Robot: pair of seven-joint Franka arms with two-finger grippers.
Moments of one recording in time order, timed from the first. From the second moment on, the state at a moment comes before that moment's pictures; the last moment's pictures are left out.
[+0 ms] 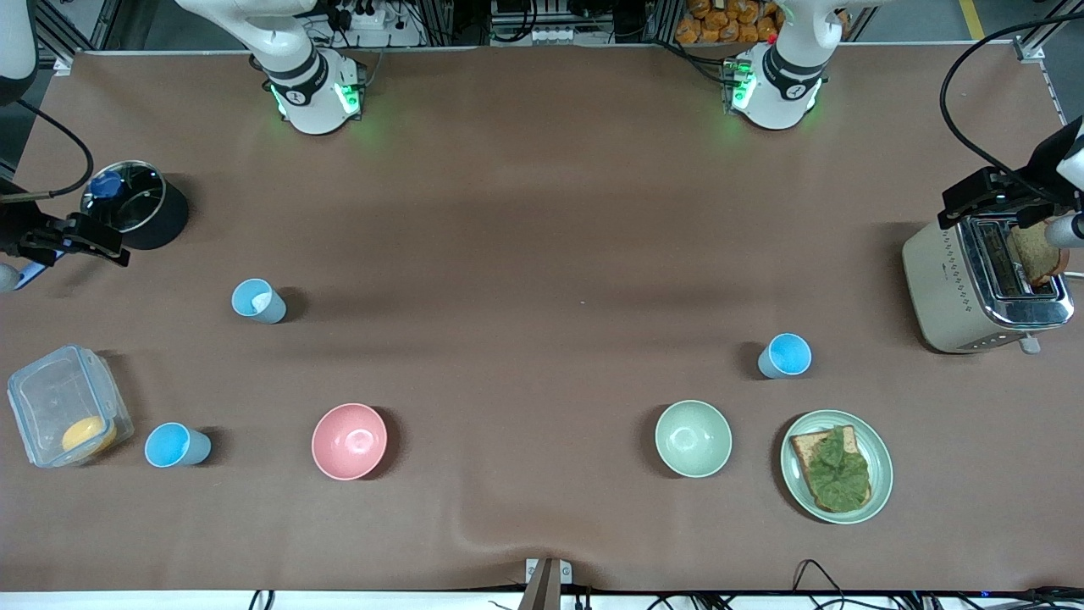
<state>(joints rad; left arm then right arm) 0.03 0.03 -0.05 -1.53 0.00 1.52 -0.02 -0.01 0.08 -0.06 -1.56 -0.01 1.61 -0.06</state>
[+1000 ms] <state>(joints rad) 0.03 0.16 -0.05 -1.65 0.05 1.71 -0.02 -0.01 0.14 -0.05 -1.57 -0.01 1.60 -0.07</state>
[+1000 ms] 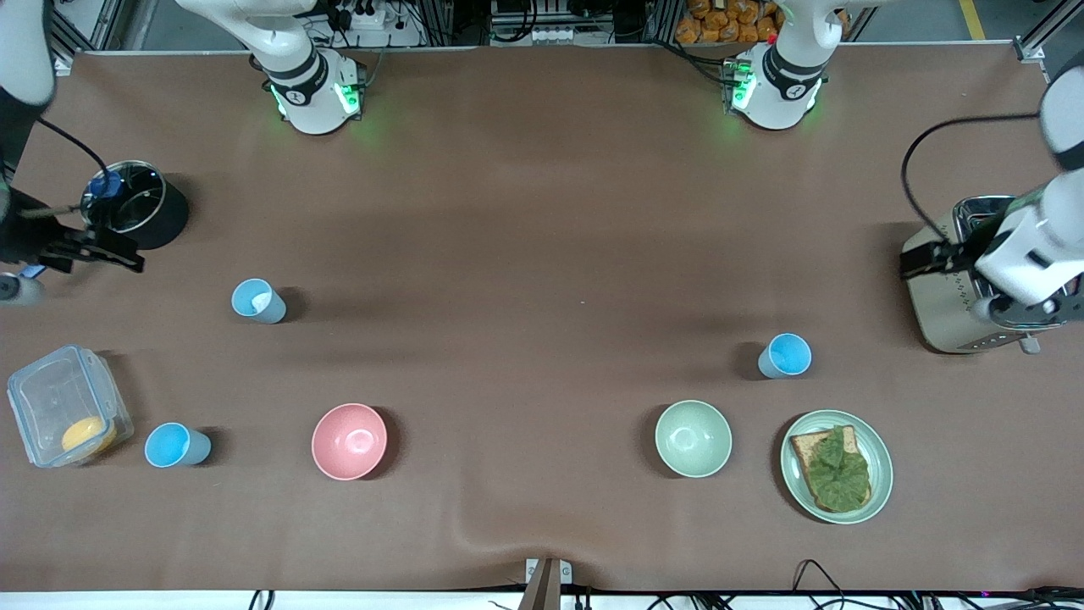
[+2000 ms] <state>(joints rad) 0.01 0.28 -0.06 -1.90 0.01 2.13 -0.10 0.07 0.22 -0.04 -2.08 -0.01 2.18 -0.07</state>
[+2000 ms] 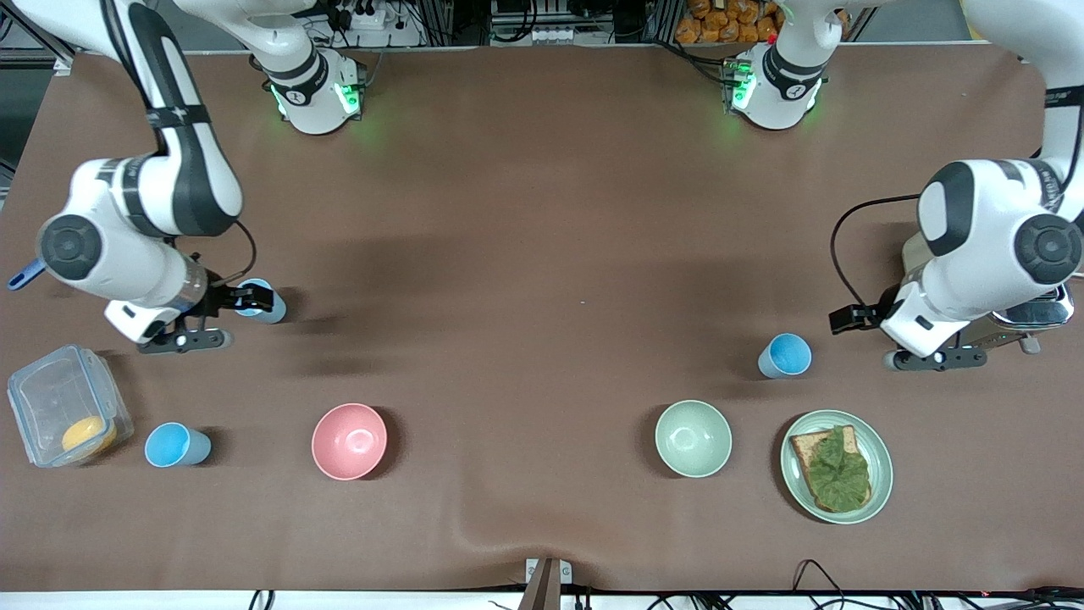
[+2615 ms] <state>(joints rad) -0.01 0.34 -0.07 -1.96 0.01 2.25 -0.13 0.07 0.21 -0.04 -2.21 -0.01 2.28 -0.07</state>
